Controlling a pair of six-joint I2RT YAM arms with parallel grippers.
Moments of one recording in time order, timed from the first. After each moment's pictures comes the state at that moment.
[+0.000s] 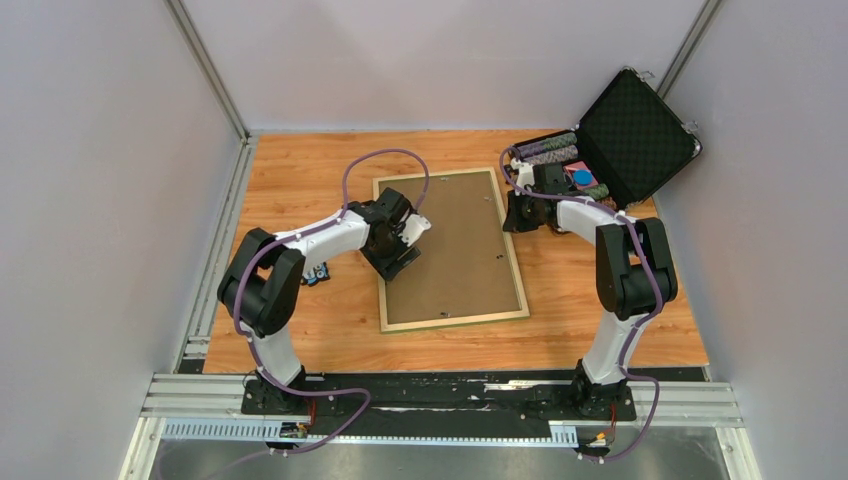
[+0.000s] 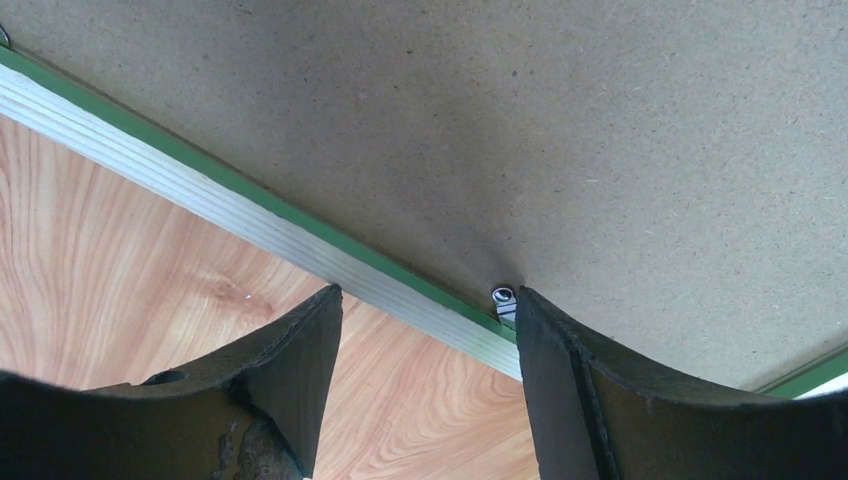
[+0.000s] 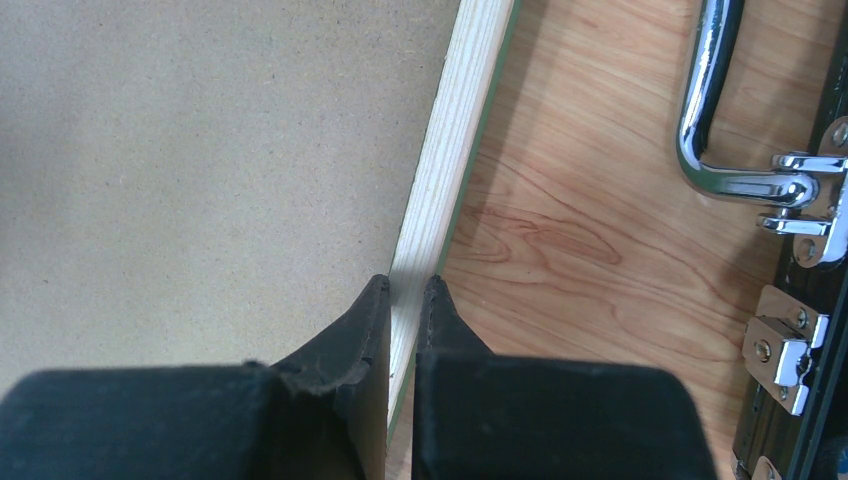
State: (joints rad) left arm -0.59 1.78 1.18 -0.66 0.02 0.29; right arm 0.18 1.86 1.17 -0.25 -0.32 -0.02
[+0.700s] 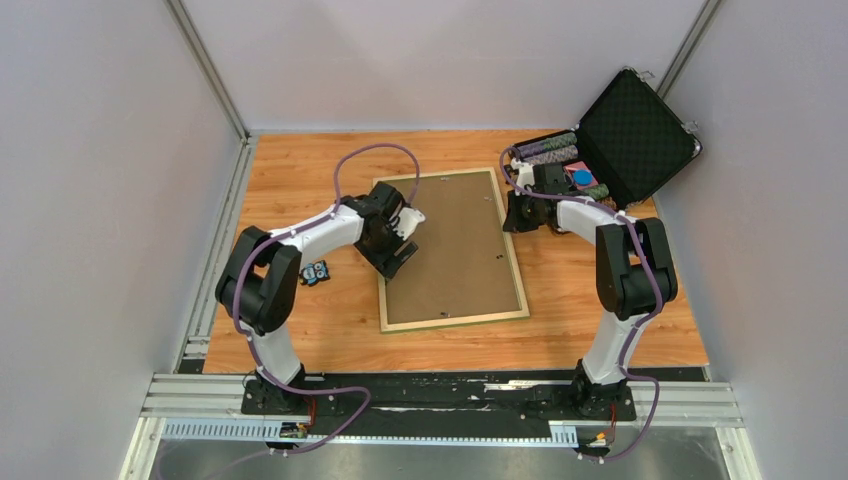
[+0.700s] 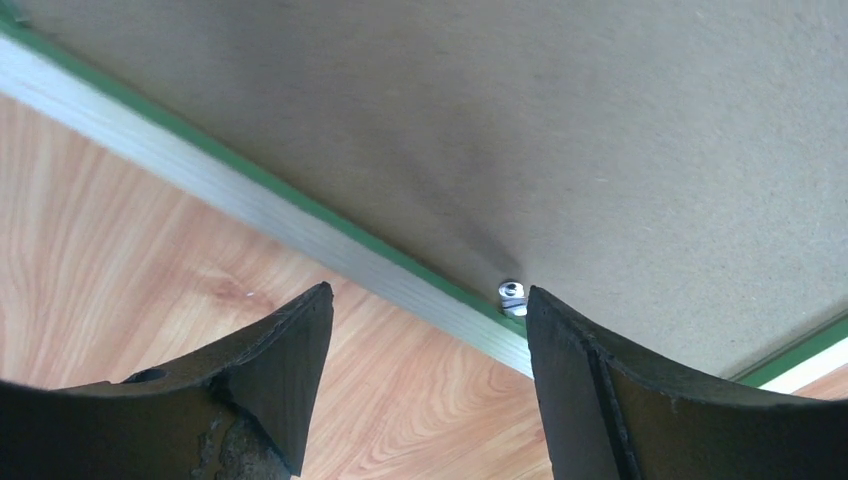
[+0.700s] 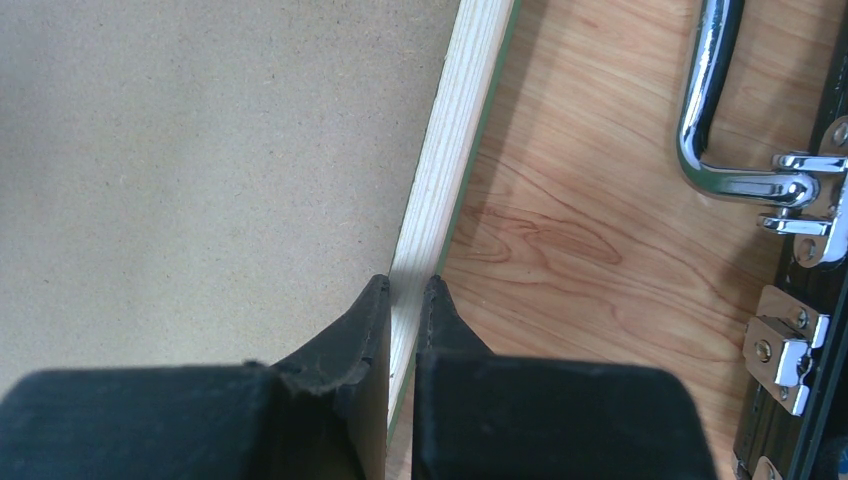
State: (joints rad) left arm -0.54 1.78 1.19 -0.68 0.08 0.28; right arm 0.18 1.86 1.17 -0.25 -0.32 -0.02
